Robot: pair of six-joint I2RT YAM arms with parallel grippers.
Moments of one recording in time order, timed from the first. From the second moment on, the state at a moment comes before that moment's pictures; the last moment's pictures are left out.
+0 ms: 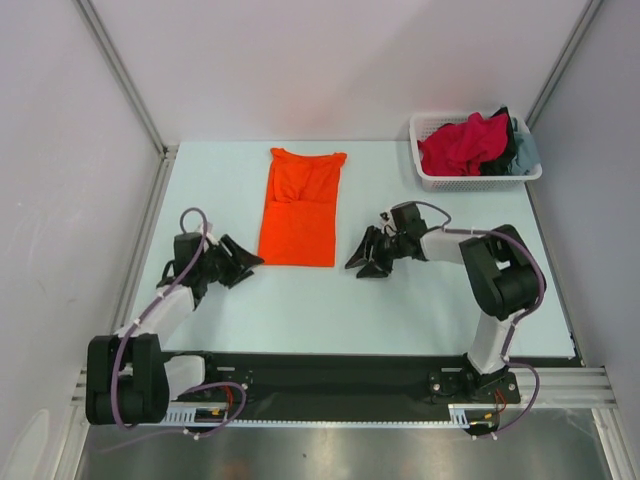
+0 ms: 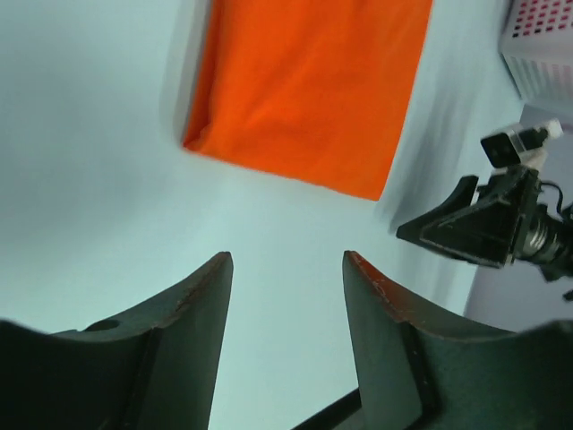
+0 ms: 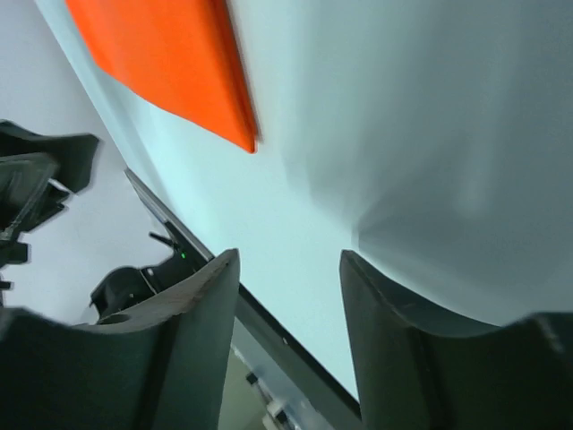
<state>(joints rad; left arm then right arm) 0.03 1.17 0.51 -0.09 0.50 -0.69 0.37 1.87 1.00 -0.15 -0.71 0.74</state>
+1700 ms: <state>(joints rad) 0.02 1.50 0.48 0.23 0.29 -1.22 0.62 1.89 0.81 0.43 -0.24 1.54</state>
